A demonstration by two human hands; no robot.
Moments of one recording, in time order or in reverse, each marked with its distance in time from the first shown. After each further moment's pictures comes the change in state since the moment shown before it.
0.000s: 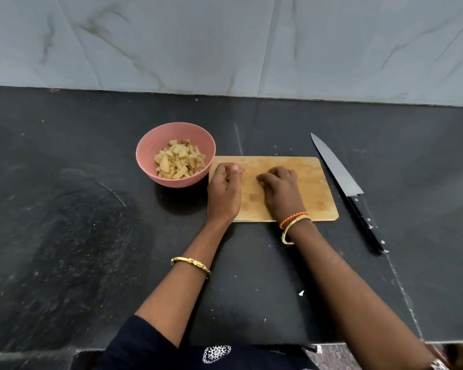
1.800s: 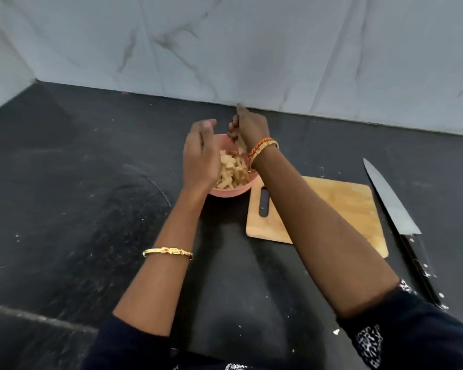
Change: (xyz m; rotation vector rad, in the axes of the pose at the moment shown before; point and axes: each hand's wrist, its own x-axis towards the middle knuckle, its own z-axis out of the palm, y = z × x) left_hand 0.042 0.094 -0.096 0.231 0.283 0.083; right_hand 0.143 -0.173 0.024 1.078 -0.302 0.656
